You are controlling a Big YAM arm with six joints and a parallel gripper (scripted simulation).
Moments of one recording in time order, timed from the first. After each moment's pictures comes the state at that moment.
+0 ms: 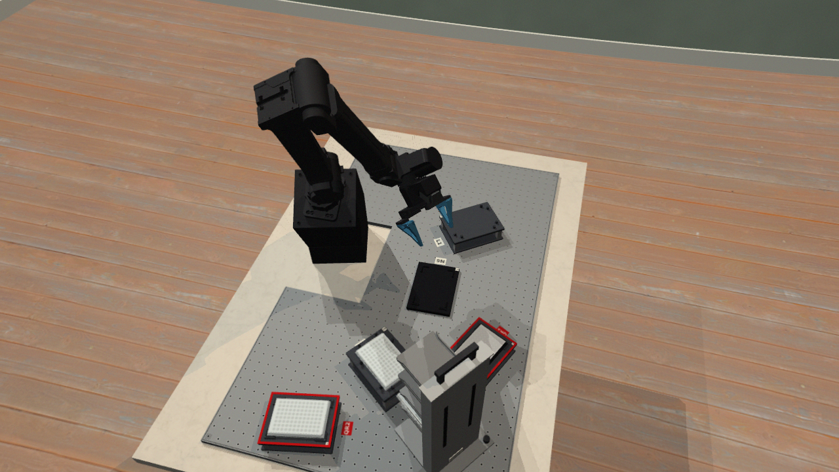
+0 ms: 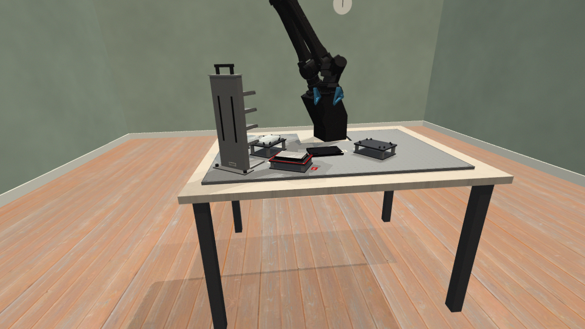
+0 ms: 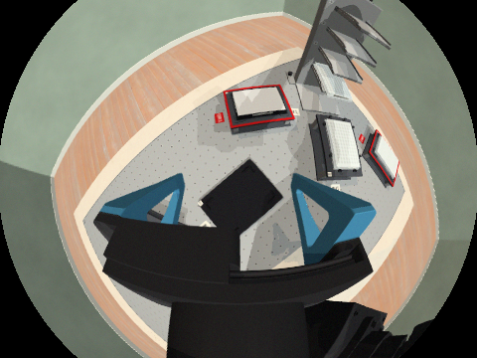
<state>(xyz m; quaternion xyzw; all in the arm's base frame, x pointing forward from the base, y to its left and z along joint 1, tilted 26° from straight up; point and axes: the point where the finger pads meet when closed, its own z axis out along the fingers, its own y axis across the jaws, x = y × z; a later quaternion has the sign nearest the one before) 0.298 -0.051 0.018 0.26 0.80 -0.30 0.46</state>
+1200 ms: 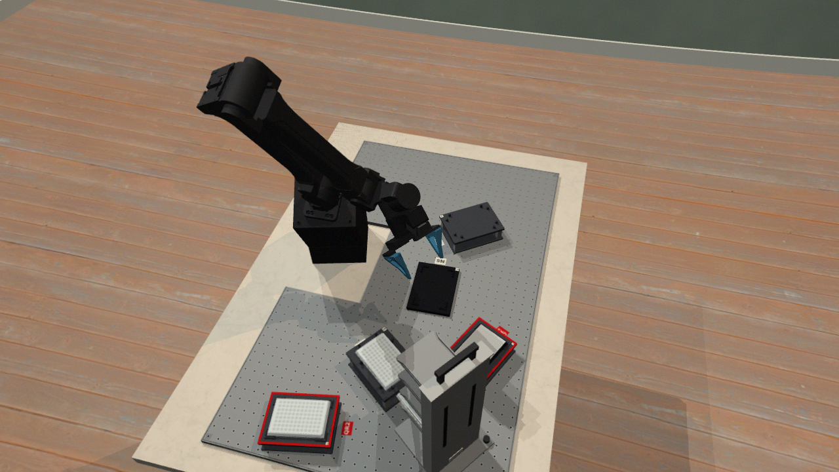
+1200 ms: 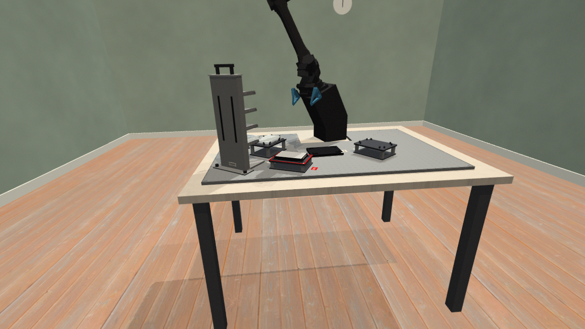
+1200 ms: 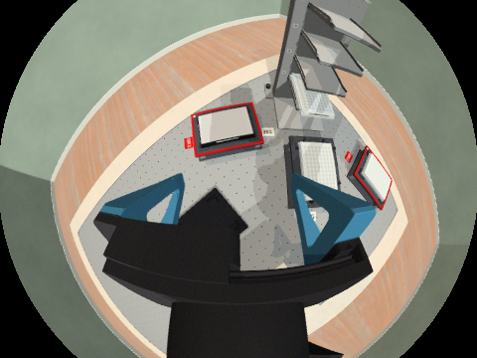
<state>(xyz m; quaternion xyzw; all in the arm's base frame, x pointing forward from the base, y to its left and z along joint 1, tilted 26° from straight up) 0.287 -0.146 0.065 0.25 0.79 -0.29 0.47</state>
